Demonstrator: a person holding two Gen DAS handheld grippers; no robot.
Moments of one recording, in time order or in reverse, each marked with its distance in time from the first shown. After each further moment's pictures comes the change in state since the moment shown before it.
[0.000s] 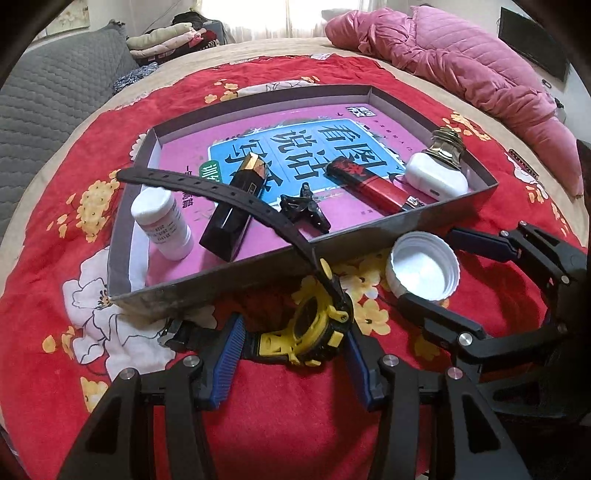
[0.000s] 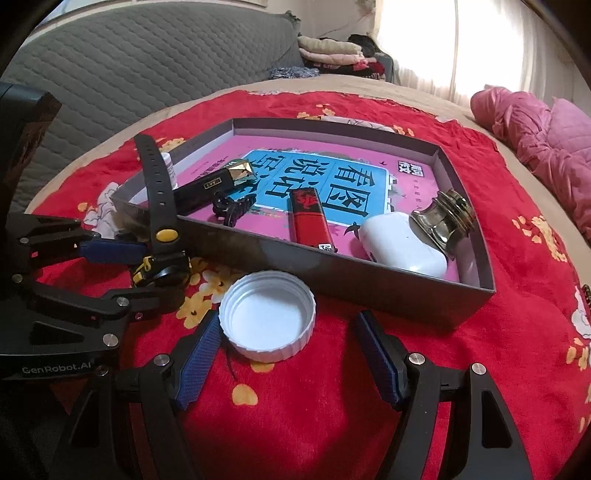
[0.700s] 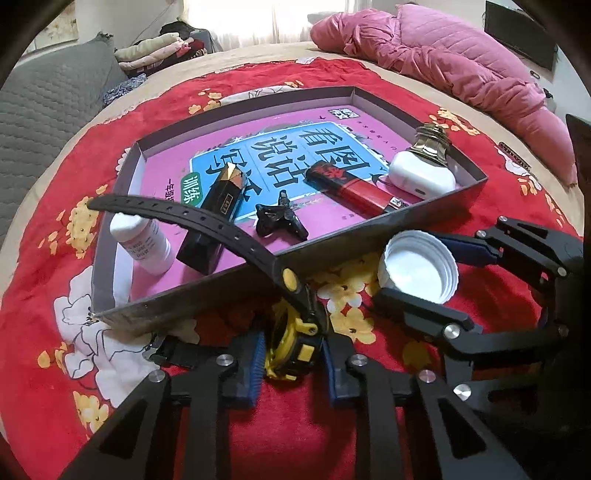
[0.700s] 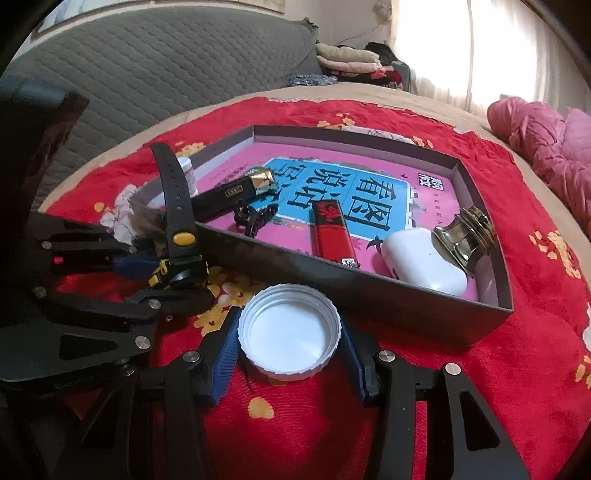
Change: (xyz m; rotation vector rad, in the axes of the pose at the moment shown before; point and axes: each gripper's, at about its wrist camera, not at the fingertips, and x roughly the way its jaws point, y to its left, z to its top) left arm 0.001 -0.012 0.000 0.046 -0.031 -0.012; right arm -0.003 0.004 0.005 -0.030 -0.040 0.068
